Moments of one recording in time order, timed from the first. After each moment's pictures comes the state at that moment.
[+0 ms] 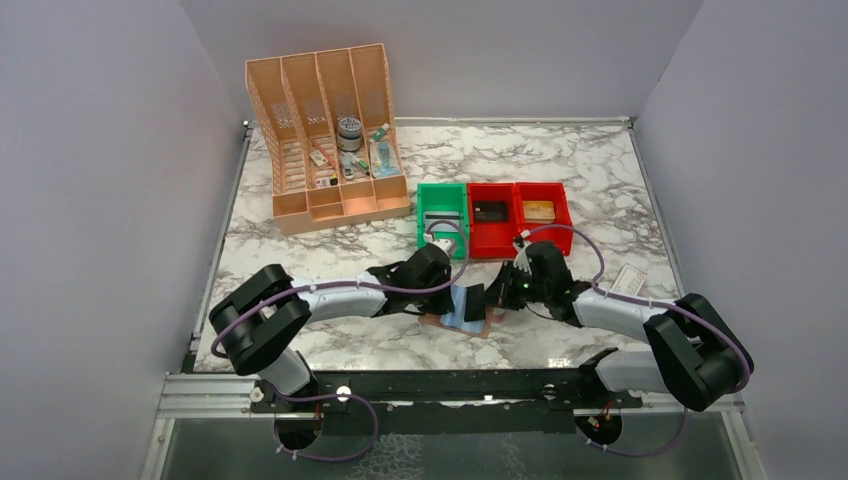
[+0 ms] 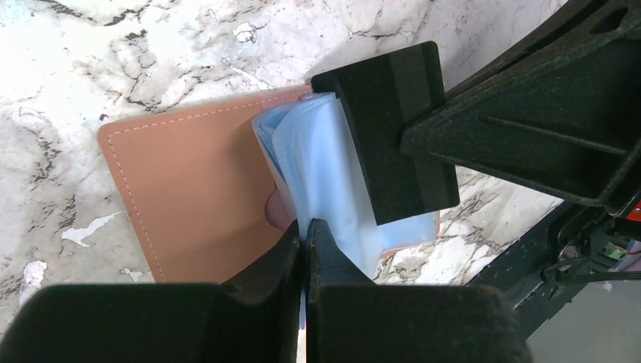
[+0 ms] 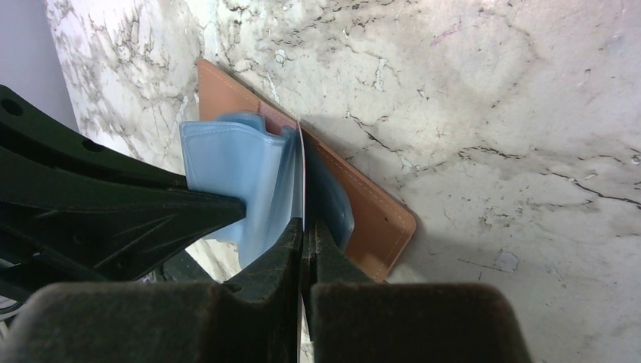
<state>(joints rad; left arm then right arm) -0.96 1.56 0.74 -0.03 0.08 -0.71 0.52 1.30 0.35 0.20 -0.38 0.77</state>
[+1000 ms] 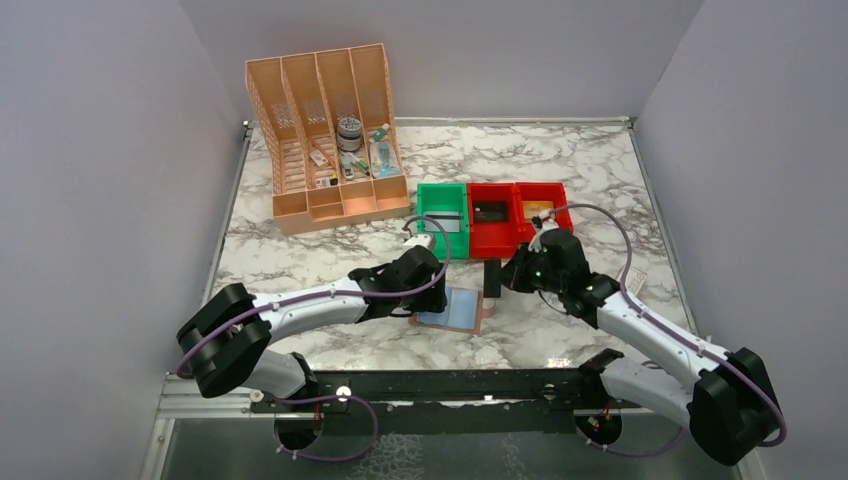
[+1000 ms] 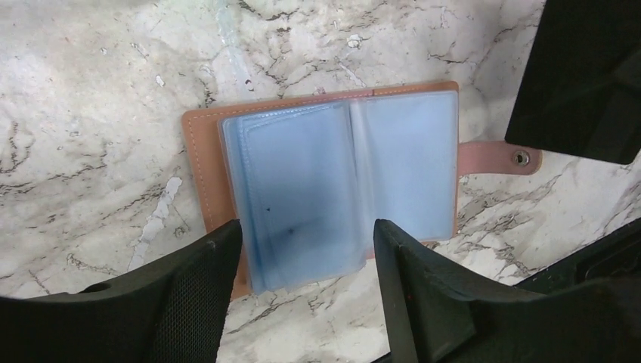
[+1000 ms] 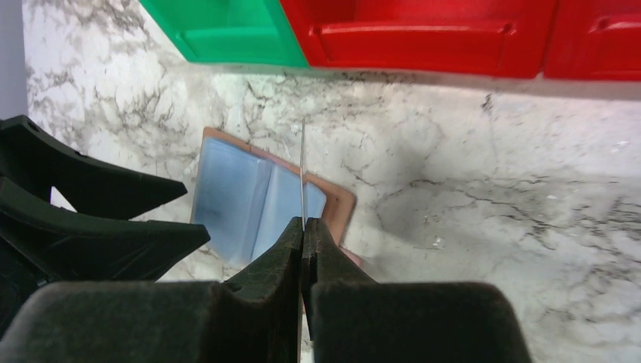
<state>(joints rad) -0.97 1.38 0.71 -0.22 -0.15 -0.76 0.52 1.03 0.49 -0.12 -0.17 0.64</state>
